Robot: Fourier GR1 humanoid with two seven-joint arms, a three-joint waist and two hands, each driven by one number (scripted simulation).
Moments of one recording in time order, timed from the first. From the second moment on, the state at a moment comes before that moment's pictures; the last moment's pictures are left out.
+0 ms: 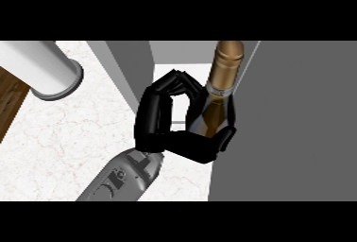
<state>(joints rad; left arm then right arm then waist) -0.54 0.00 -0.49 -1.57 0.15 0.64 0.04 -0.05 -0.05 0.02 -2.47 -0.13 0.17 0.62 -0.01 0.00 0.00</state>
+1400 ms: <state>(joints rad) -0.54 0.00 -0.45 -1.15 0.31 0.64 -0.38 -0.03 -0.05 0.01 -2.47 -0.14 0.19 0.60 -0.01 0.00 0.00</state>
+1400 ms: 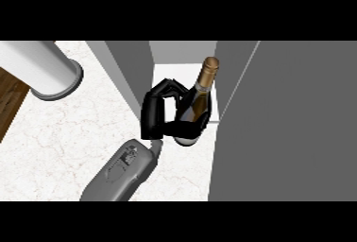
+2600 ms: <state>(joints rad) -0.82 0.00 -0.25 -0.74 0.43 0.50 -0.46 -0.09 -0.05 0.02 -2.47 -0.14 0.16 0.65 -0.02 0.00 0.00</state>
